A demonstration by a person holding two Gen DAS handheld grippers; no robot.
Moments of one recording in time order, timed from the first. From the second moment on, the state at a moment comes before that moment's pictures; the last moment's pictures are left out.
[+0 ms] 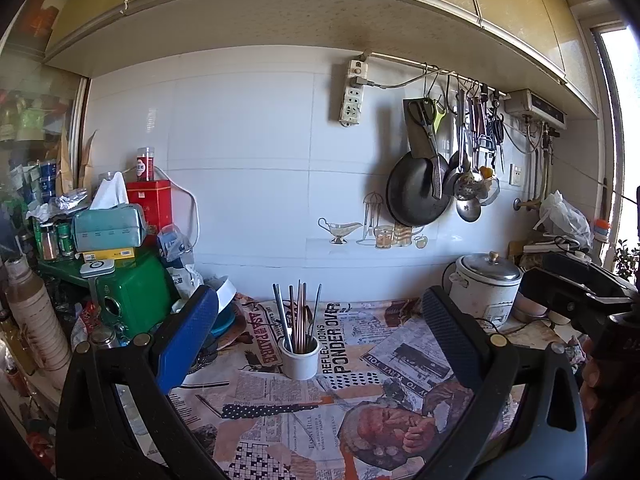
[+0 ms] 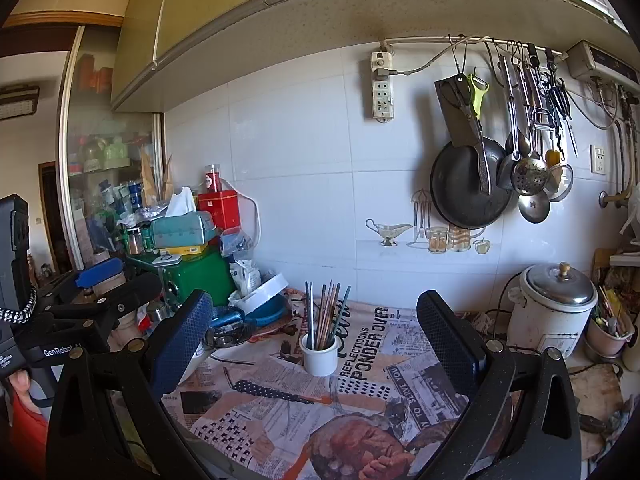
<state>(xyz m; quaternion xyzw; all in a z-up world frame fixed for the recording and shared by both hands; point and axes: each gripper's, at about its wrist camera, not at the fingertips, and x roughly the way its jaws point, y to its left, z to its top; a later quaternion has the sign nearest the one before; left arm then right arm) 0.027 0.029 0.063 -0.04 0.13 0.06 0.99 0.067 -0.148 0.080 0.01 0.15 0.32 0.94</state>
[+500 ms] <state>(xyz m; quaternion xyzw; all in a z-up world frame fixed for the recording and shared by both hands) 0.030 0.029 0.065 -0.04 0.13 0.04 0.99 0.066 -0.145 0.084 0.01 0.15 0.31 0.94</state>
